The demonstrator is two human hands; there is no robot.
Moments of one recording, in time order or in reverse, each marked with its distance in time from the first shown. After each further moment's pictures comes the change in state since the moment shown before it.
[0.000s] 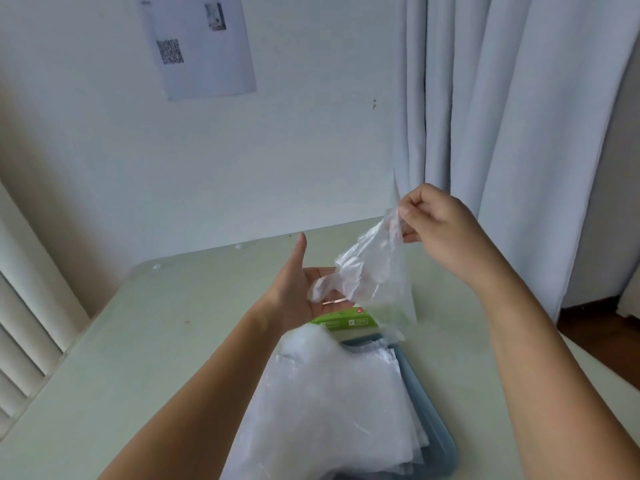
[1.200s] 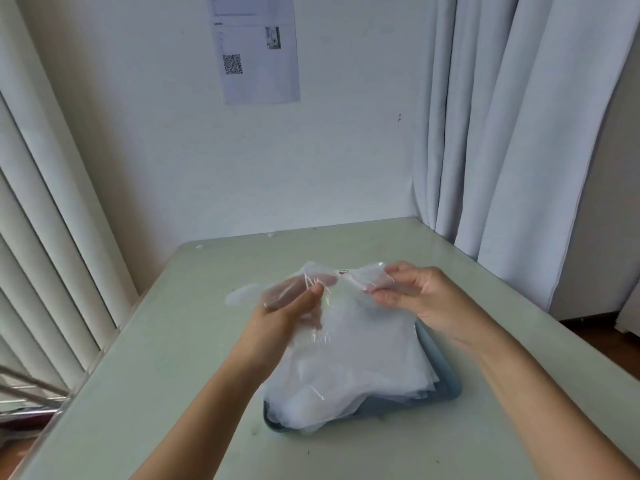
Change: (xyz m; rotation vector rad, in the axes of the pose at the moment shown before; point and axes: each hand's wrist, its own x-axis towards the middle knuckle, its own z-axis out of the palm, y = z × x) left_hand -0.181 -0.045 0.005 0.367 0.290 0.565; right_hand -0.119 -0.047 0.048 0.291 -0.385 0.100
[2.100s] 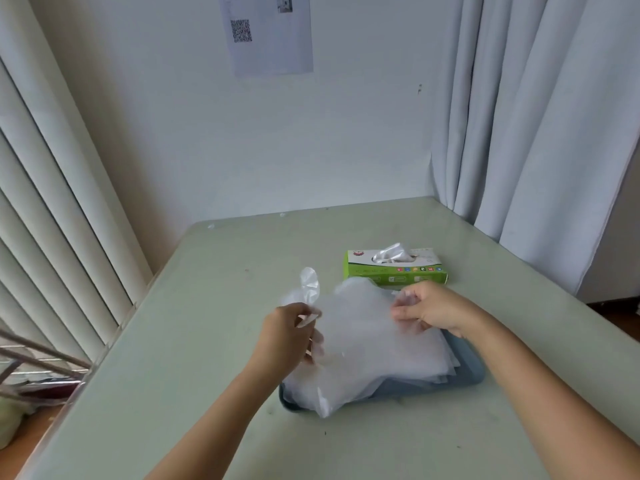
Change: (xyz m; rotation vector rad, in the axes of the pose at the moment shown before) left_hand -0.003 -0.051 -0.018 0.515 0.162 -0.285; right_hand 0.030 0.088 -0.006 -0.249 -0.102 0.513
